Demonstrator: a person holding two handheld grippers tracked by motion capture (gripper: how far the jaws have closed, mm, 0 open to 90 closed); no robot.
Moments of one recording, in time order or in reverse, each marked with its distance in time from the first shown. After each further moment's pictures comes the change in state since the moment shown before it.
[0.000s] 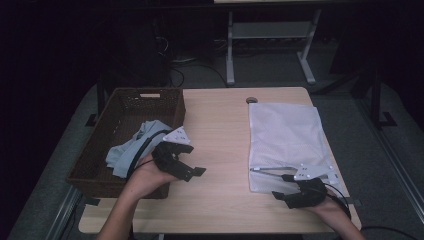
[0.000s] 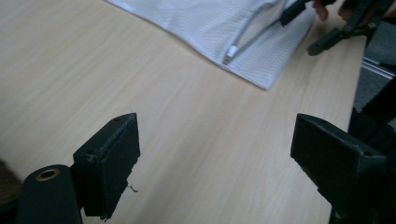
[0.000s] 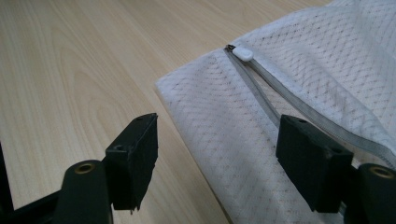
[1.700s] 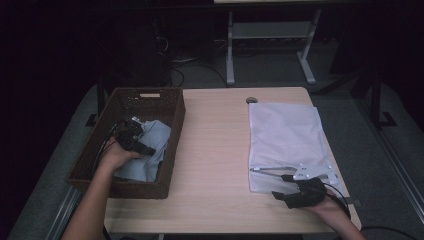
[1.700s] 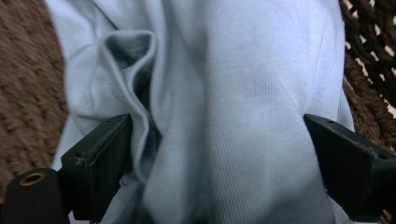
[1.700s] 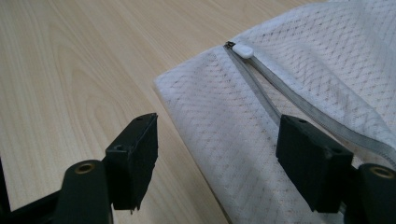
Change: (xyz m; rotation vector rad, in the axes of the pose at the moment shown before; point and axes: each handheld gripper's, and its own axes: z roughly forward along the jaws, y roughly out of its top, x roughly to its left) left arm 0.171 -0.106 0.010 0.329 0.308 -0.361; right arm -0.001 0.000 0.002 0.011 0.003 0.003
